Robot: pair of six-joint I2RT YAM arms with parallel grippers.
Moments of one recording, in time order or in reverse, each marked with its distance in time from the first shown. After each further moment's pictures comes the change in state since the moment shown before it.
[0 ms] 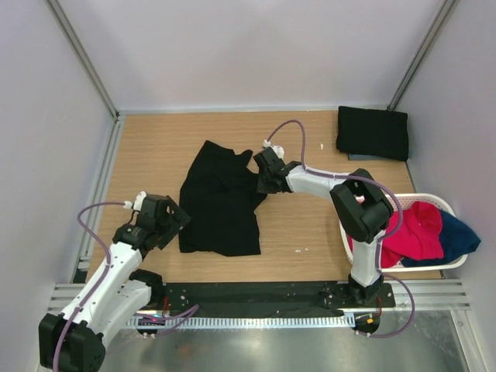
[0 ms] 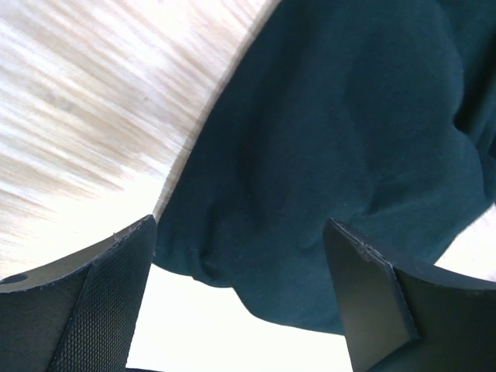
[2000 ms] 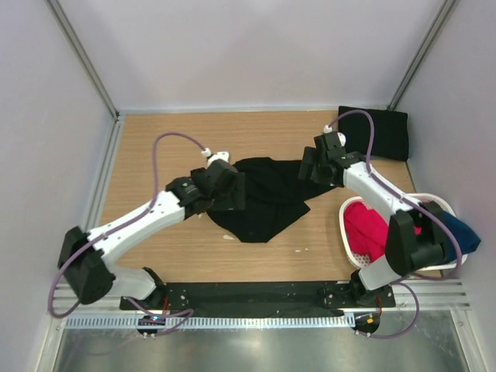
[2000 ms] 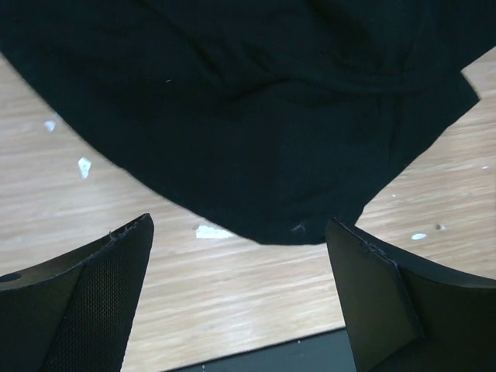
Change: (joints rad) left arm -0.492 0.520 0.592 -0.036 -0.111 0.356; right arm -0.321 -0.459 -0.122 -0.254 0.020 -0.154
